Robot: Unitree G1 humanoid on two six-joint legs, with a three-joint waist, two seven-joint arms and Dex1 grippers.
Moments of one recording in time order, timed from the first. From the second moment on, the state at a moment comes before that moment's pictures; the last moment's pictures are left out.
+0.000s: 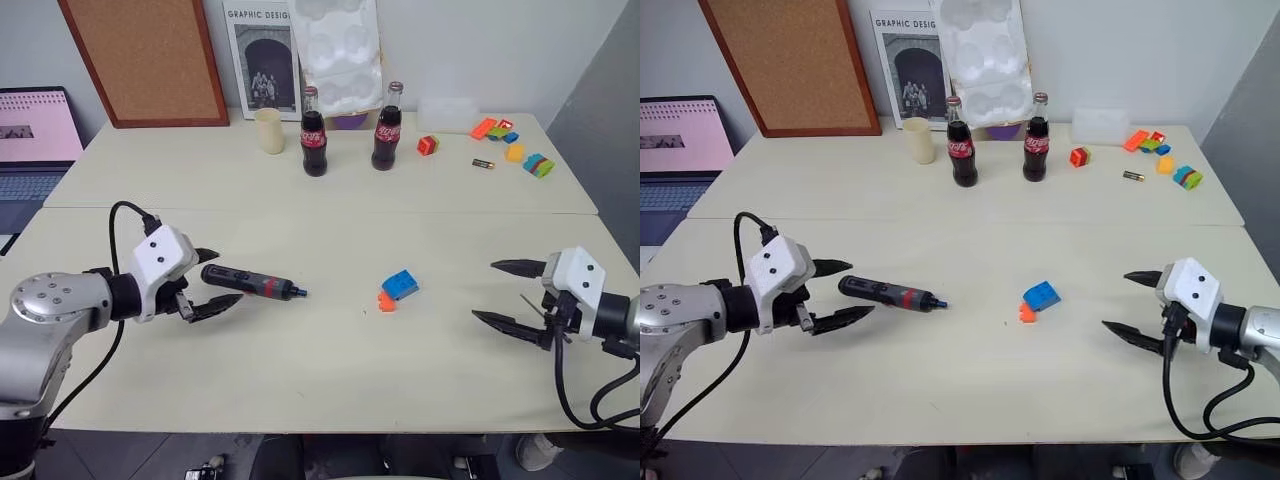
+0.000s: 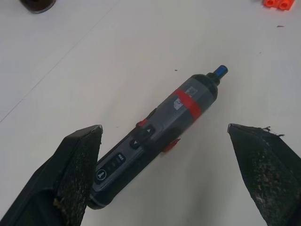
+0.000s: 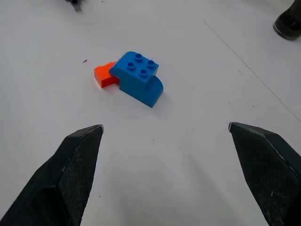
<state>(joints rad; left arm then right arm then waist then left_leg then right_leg) -0.08 1.00 0.23 -0.34 -0.40 0.54 -0.98 0.09 -0.97 -0.32 -0.45 0.45 0.41 0.98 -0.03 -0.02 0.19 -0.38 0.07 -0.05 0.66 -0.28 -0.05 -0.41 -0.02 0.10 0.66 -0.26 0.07</state>
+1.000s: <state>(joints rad) -0.22 0.87 -0.05 -0.44 -0.37 0.54 -0.97 -0.44 -0.89 0.20 -0.18 0.21 0.34 1.08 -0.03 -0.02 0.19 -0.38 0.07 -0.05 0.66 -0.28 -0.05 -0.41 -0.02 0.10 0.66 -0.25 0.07</state>
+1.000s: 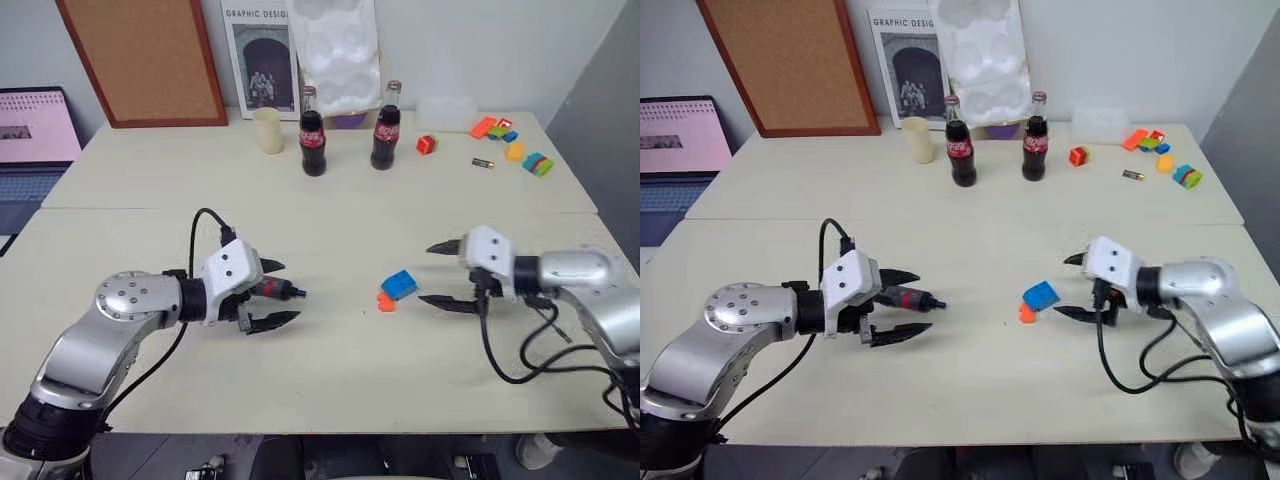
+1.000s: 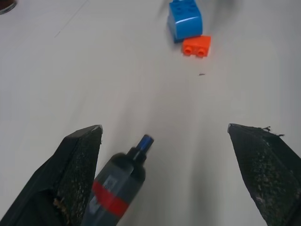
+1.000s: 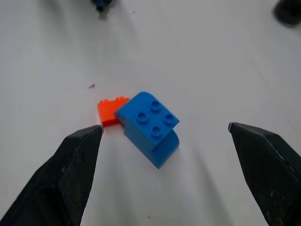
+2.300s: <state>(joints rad) -0.36 0.53 -0.27 -0.41 -0.30 0.45 -0.93 -0.27 -0.78 -0.13 -0.12 0.13 0.35 0.92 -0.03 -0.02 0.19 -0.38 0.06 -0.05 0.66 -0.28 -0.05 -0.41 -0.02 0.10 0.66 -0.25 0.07</state>
